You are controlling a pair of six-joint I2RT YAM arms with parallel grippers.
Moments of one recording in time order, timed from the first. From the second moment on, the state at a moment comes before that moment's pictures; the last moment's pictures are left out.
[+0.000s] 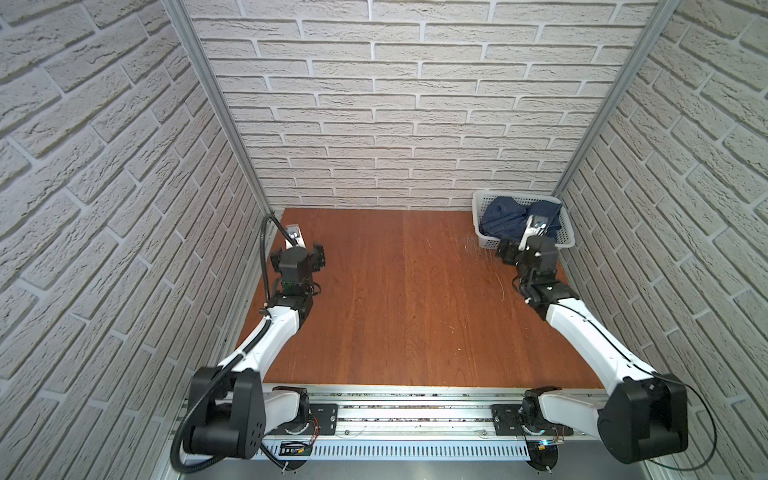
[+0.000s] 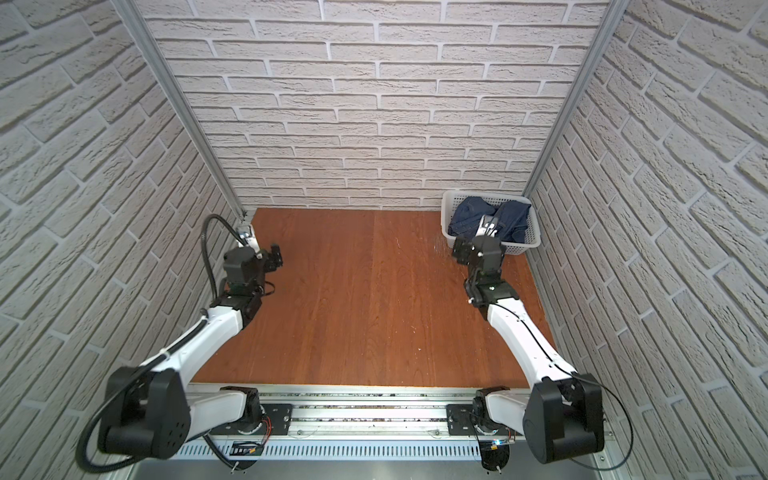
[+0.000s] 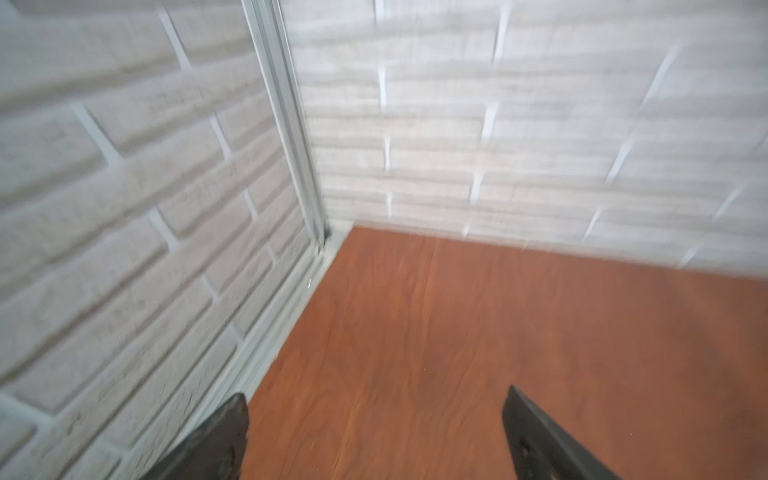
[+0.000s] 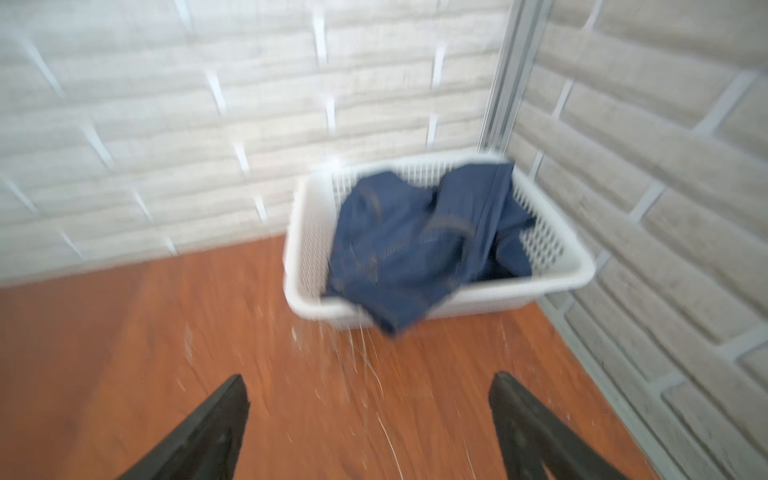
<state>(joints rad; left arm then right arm) -0.13 1.16 0.78 0.20 -0.41 -0.06 0.09 1.19 1.01 -0.11 0.37 0.25</state>
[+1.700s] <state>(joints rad) -0.55 1.42 1.10 -0.59 -0.20 -0.32 -0.32 2.56 2.53 -0.94 -0.09 0.68</state>
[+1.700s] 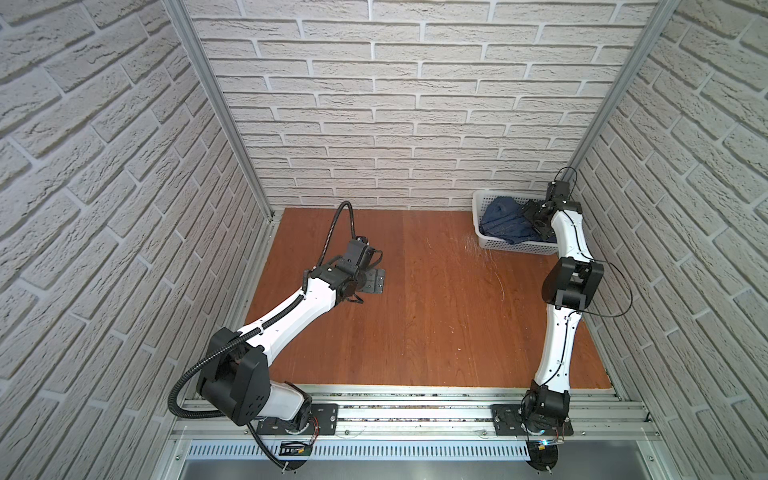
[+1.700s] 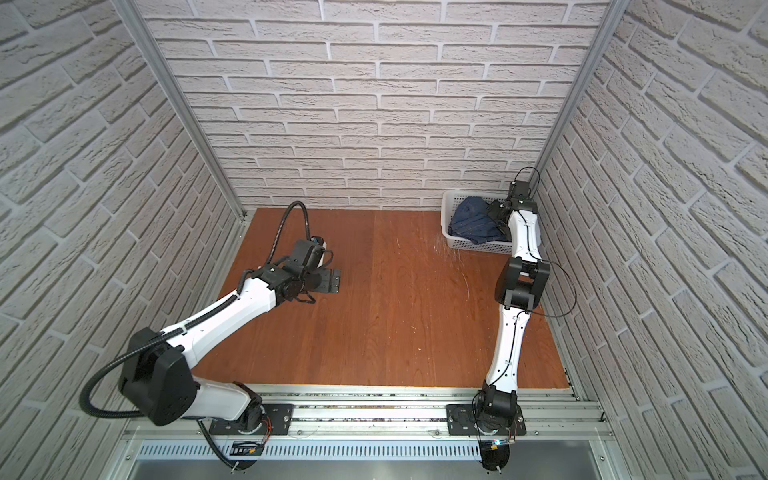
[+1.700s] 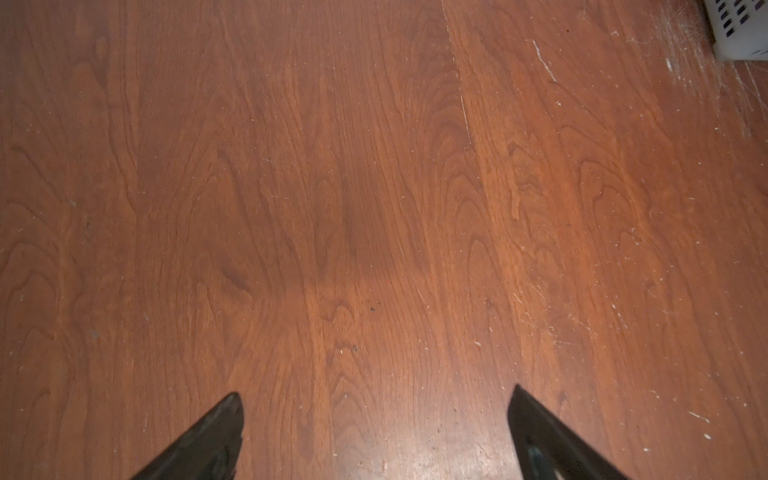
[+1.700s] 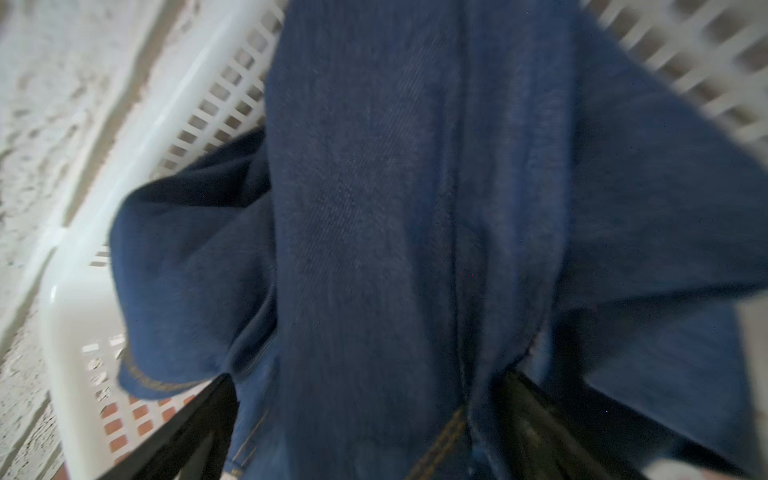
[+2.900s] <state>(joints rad) -0.56 1.18 1.10 -0.58 -0.21 -0.31 -0.07 2.15 2.42 -0.61 -0.27 0.76</state>
